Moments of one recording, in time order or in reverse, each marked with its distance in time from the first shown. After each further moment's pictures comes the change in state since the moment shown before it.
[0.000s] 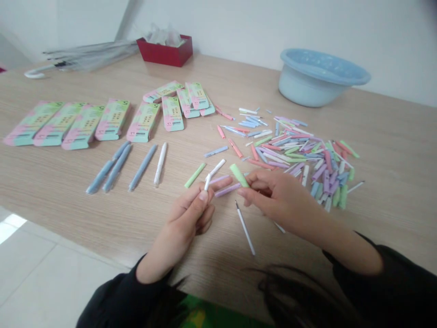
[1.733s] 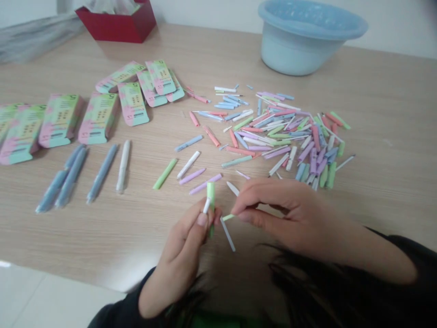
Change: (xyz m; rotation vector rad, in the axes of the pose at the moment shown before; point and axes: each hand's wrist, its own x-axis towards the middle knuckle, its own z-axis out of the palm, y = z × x) left_hand -0.005 -0.032 0.039 0.328 0.089 -0.064; right_hand -0.039 0.031 -0.021 0.293 0.003 -0.277
